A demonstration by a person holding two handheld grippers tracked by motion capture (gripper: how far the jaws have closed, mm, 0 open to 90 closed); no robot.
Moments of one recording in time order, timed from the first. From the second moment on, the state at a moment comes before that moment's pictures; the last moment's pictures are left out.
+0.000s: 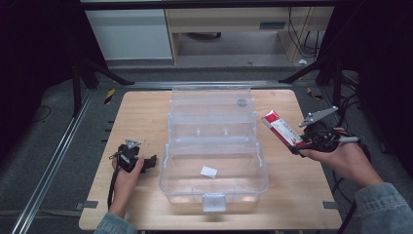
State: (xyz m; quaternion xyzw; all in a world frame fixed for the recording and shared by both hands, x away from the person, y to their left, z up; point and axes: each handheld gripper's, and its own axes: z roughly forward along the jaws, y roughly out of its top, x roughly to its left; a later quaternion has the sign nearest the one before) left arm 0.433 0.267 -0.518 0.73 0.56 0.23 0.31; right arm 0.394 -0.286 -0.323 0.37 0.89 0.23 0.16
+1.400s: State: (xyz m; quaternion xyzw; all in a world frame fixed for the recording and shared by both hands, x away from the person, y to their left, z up) left arm 0.430 0.265 -0.518 0.74 0.55 0.23 0.32; right arm 0.390 -0.163 -0.295 0.23 0.93 0.24 0.14
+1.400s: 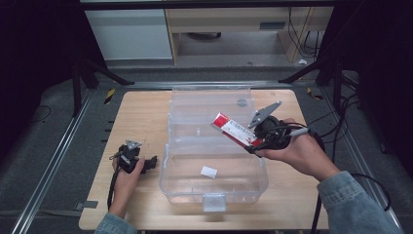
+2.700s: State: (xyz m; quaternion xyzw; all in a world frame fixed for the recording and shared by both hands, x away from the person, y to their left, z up) left arm 0.431 0.265 -0.518 0.74 0.55 0.23 0.32; right arm 0.393 -0.081 -0.314 0.14 0.96 0.21 0.09
